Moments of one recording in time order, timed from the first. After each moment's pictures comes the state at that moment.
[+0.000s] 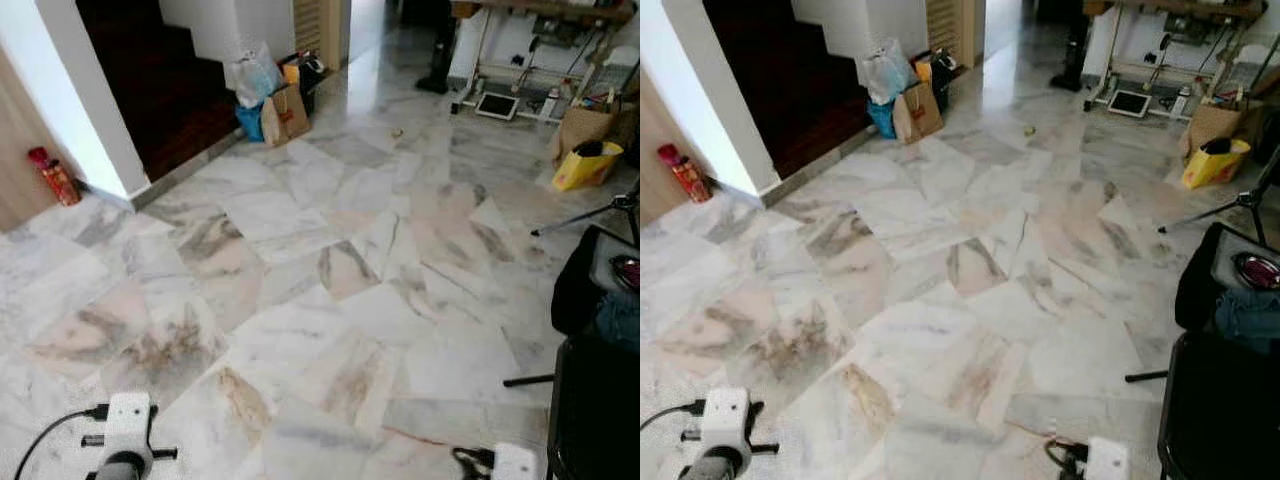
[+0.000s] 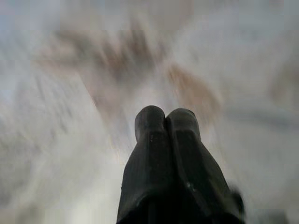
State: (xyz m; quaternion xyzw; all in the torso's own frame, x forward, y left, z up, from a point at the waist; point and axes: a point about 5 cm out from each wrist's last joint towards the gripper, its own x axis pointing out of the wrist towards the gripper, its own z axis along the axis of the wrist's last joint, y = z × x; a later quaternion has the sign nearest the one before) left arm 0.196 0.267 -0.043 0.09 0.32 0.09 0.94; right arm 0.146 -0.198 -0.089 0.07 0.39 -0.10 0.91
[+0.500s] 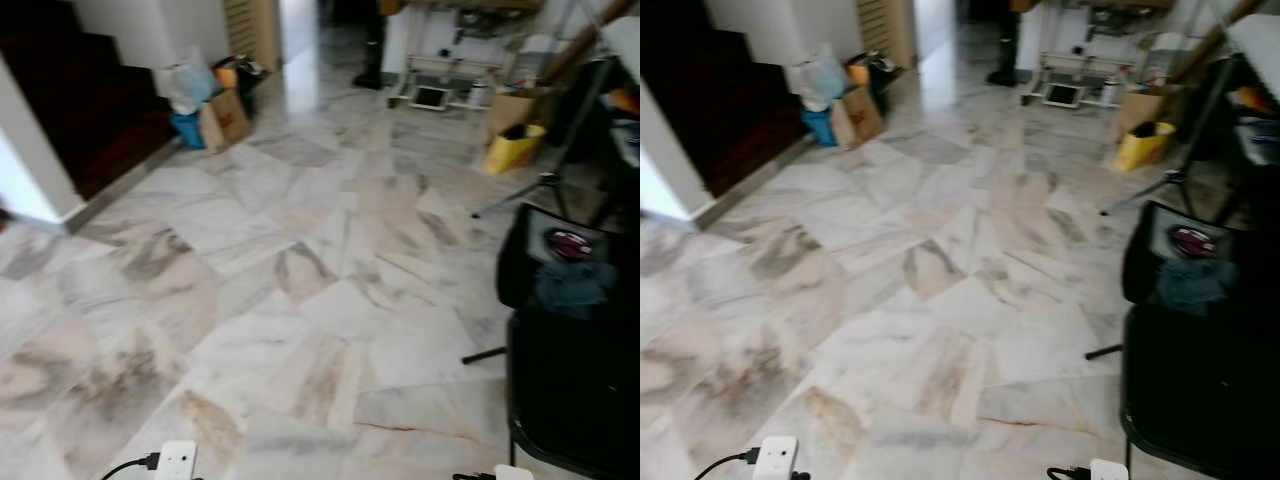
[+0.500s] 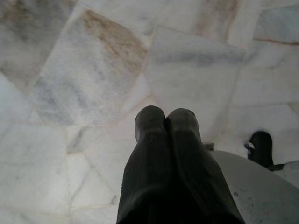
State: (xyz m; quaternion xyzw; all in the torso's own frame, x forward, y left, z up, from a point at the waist) left arm 0.170 0.224 -0.081 0.03 0.44 0.06 0.90; right arm 0.132 -0.216 -0.097 0.03 0.46 -0.10 0.88
